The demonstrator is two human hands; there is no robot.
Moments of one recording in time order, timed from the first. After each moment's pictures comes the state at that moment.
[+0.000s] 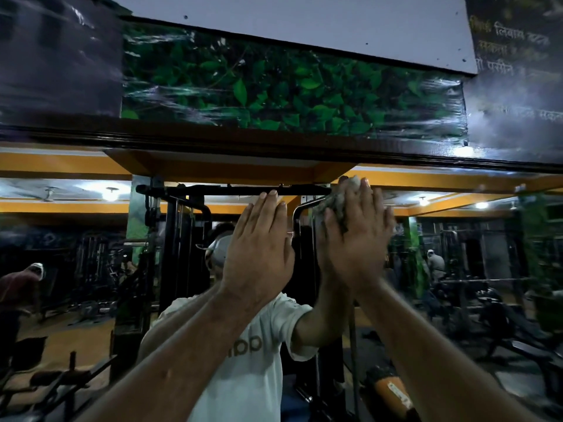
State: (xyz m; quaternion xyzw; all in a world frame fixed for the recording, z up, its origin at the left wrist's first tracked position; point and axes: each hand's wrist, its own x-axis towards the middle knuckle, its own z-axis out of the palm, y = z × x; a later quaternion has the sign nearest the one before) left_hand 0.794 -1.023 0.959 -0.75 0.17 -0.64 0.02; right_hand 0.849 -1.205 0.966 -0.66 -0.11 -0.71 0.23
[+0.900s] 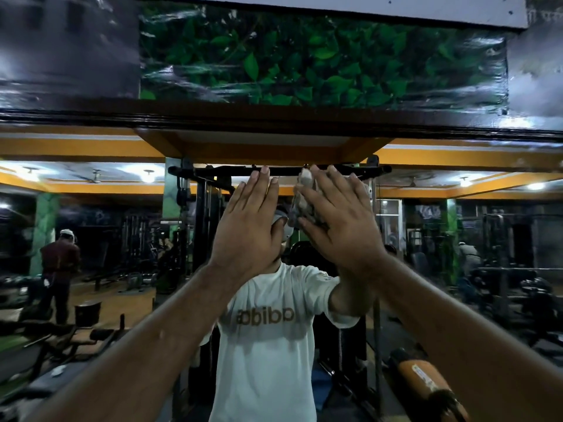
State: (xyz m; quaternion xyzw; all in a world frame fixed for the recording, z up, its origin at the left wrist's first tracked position) left_hand 0.781 -1.000 0.957 -0.79 0.13 -0.59 0.03; right_hand 0.846 -1.201 0.962 -0.67 -0.32 -0.67 0.01
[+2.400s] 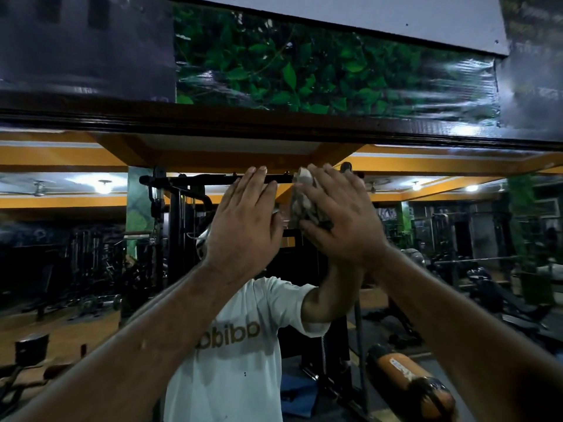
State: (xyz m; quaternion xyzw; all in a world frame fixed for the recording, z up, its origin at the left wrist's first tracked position) left_hand 0.767 -0.901 0.976 -0.75 0.19 -0.63 0.01; right_hand 0.827 -1.116 0.980 -0.66 -0.30 -0.69 -0.01
